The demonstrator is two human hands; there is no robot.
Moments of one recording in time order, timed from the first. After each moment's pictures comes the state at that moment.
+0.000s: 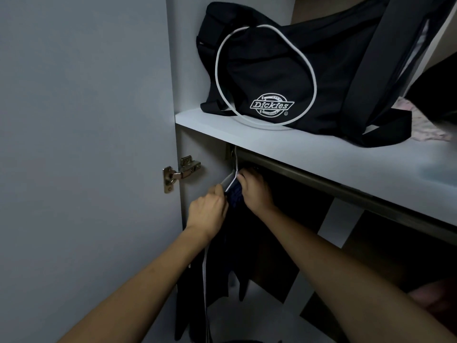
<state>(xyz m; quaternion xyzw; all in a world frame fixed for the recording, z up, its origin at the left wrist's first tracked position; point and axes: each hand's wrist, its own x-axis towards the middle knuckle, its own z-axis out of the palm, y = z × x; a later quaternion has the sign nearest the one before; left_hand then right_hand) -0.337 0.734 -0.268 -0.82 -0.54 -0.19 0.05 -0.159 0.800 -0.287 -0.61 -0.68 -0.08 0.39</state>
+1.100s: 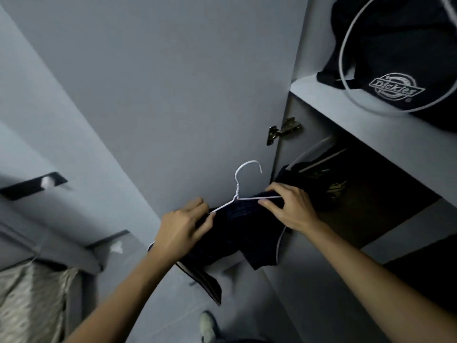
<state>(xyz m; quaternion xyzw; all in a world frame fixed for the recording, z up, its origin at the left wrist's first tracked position) -0.559 0.466 -0.231 -0.74 -0.62 -0.26 0.01 -0.274 0.614 -0.267 -0.42 -0.85 0.15 0.29</state>
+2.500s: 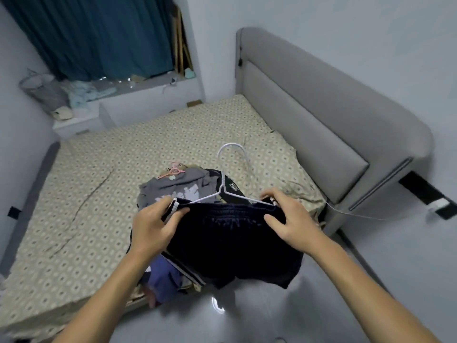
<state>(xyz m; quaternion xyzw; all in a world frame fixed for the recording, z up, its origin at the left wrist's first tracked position) -0.818 -0.134 -0.227 0.11 -0.92 -0.25 0.28 -0.958 0.180 -0.225 0.37 -0.83 0.40 -0.07</state>
